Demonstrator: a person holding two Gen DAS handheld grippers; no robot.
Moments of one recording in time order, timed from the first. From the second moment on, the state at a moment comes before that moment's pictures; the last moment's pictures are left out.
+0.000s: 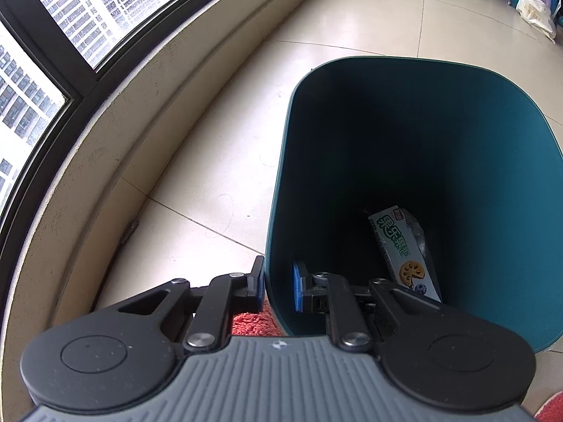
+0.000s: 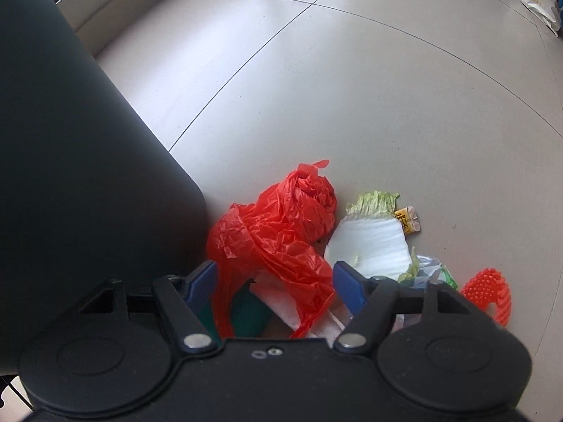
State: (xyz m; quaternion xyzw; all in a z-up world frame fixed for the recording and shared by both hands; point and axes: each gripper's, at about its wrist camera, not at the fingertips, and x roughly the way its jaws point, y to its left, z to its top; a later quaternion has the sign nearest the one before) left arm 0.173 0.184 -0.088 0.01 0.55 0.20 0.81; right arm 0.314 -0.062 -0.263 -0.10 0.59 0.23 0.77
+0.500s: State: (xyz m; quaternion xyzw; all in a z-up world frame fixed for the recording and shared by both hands) left arm 0.171 0.183 -0.088 0.01 0.54 0.19 0.82; right arm 0.308 -0.070 -0.249 -0.10 0.56 0.19 0.80
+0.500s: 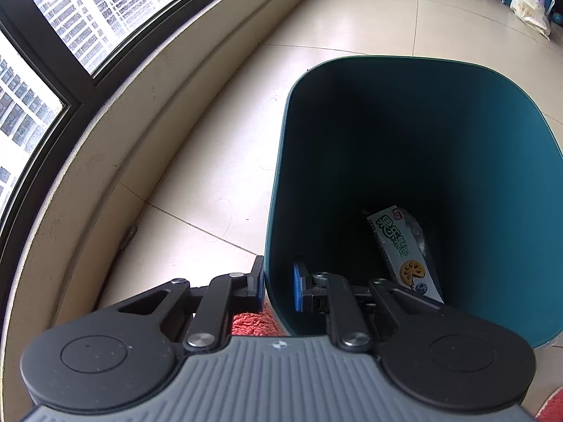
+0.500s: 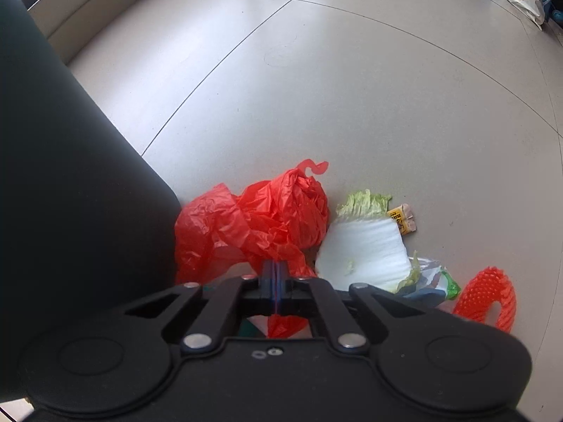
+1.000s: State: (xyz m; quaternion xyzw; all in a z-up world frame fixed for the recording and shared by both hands) left arm 0.171 0.183 -0.089 0.01 0.55 0.20 0.81; right arm 0.290 -0.090 -0.172 -0.11 0.53 0.25 0.80
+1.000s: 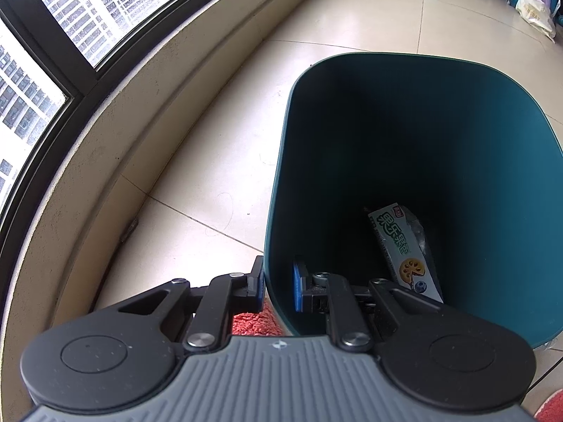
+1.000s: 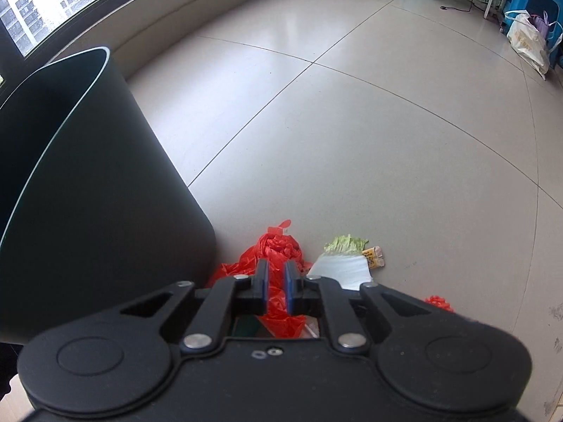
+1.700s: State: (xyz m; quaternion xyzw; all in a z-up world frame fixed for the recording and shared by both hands) left arm 0.169 0.186 -0.090 0.01 0.54 0.19 0.82; right arm 0.296 -0.076 -0.287 -0.14 0.59 0.23 0.76
